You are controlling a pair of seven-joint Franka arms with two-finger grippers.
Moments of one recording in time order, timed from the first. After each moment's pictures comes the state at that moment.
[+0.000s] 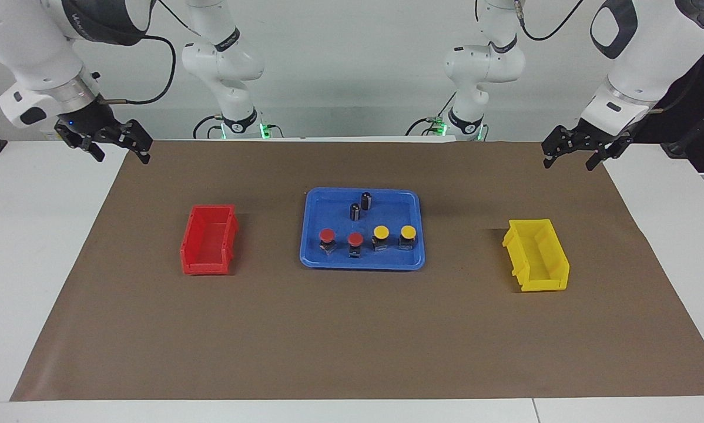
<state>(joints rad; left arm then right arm) -0.16 -0.05 0.10 -1.68 -0.01 1.59 0.10 -0.13 0.00 -0.02 -1.58 -0.01 1.50 -0.06</state>
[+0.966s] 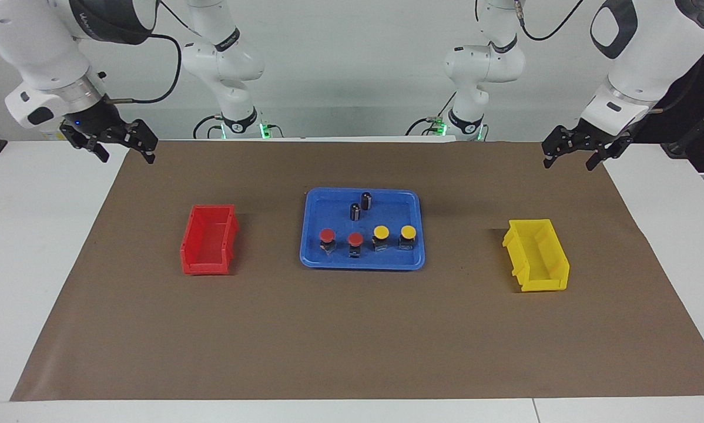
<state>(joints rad) -0.16 -0.05 0.10 -1.68 -0.01 1.59 0.10 -0.12 0.00 0.02 -1.57 -0.01 1.50 -0.06</state>
